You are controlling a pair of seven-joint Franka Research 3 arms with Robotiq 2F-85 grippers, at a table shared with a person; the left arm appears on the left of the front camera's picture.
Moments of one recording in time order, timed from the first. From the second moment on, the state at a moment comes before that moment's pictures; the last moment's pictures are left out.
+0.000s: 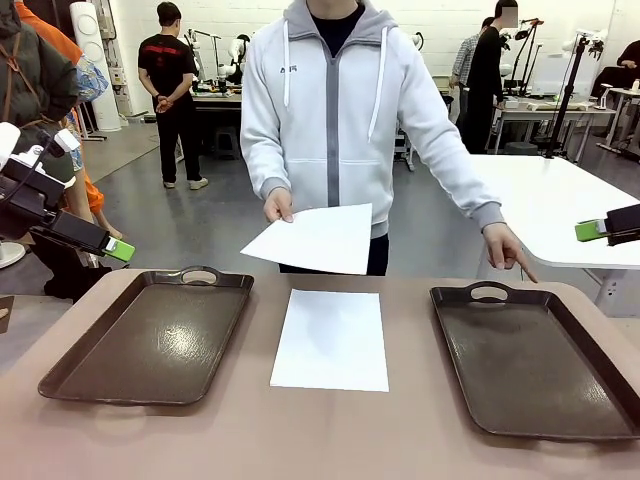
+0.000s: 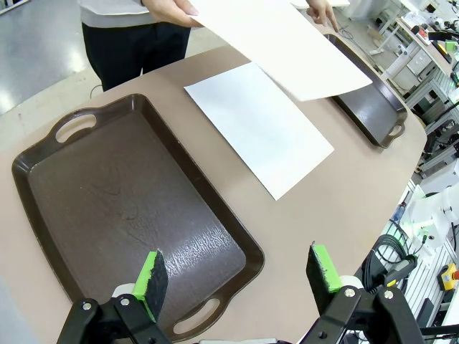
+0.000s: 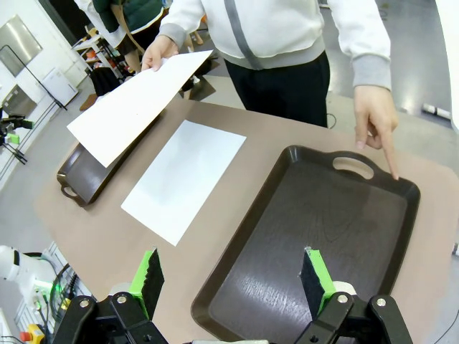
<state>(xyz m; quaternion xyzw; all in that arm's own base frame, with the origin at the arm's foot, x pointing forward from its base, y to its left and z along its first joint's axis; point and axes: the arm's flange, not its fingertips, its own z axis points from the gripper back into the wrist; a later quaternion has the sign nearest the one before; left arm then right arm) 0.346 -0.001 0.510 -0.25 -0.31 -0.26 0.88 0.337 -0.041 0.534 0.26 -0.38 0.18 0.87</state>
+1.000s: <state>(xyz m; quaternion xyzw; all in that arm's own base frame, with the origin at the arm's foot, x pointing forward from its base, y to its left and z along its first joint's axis) 0.346 -0.002 0.510 -0.25 -0.32 -0.26 0.88 0.430 0.004 0.480 0.44 -0.27 -0.01 0.86</state>
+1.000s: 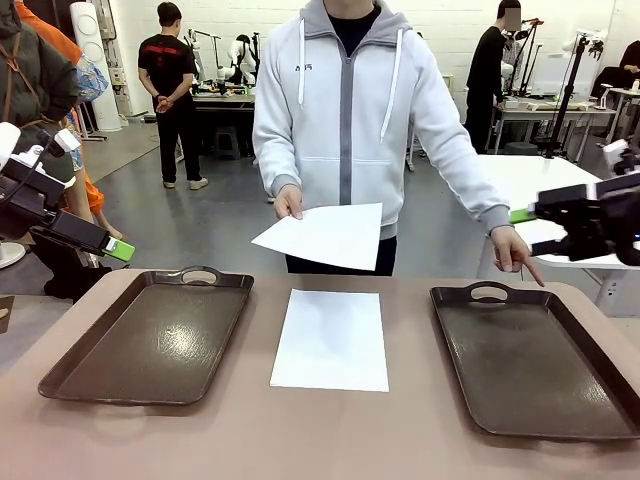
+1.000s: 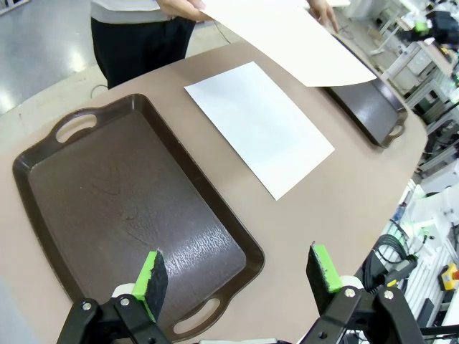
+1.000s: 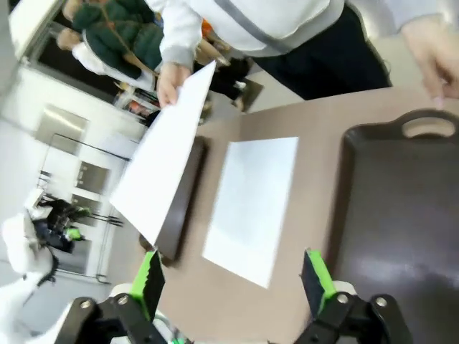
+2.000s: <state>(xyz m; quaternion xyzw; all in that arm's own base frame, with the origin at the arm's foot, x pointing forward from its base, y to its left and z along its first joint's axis) 0.346 -0.002 0.510 -0.25 -0.31 -0.26 0.88 0.555 0.136 0.394 0.64 -0.06 -0.06 0.77</state>
